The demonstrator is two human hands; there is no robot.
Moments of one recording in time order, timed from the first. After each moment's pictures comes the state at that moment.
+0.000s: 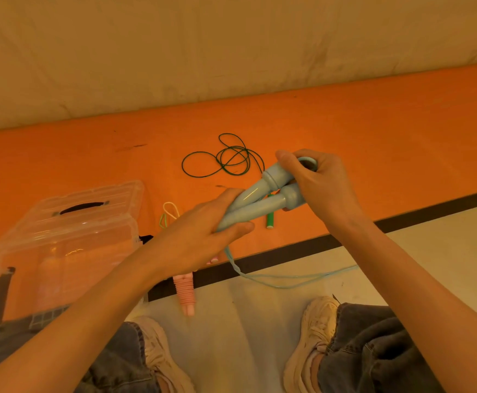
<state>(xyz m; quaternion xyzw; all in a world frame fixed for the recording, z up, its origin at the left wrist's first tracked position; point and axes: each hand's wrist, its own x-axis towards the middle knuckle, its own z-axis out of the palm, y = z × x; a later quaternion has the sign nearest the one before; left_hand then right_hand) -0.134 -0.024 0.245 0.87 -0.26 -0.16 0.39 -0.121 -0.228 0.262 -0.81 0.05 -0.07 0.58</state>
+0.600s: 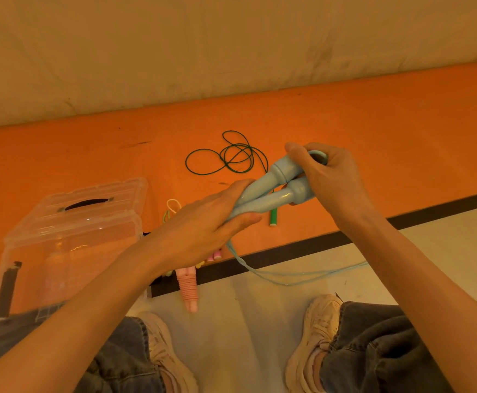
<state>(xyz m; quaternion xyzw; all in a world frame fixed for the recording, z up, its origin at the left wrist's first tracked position) -0.128 -0.022 0.251 0.88 -0.31 -0.16 0.32 -0.124 -0.230 0.270 -0.81 0.07 -0.06 0.58</state>
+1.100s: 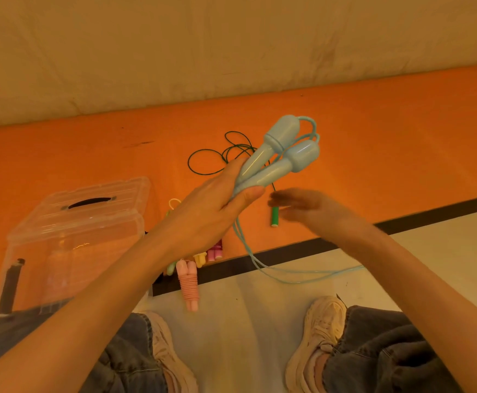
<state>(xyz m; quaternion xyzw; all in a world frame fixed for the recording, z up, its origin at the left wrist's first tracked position) -0.124 -0.031 0.258 0.87 -0.25 -0.09 0.41 -0.138 -0.237 0.239 -0.82 0.07 0.23 0.53</state>
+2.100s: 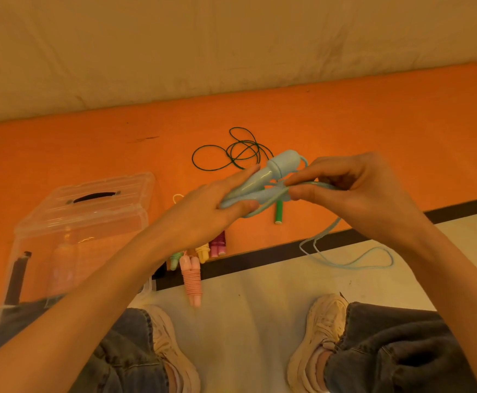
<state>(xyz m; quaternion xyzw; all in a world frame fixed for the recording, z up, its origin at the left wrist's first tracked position) -0.118 -0.019 0.241 0.86 -0.23 -0.18 0.41 -0.156 -0.243 0.295 -0.85 -0.14 0.02 0.51</state>
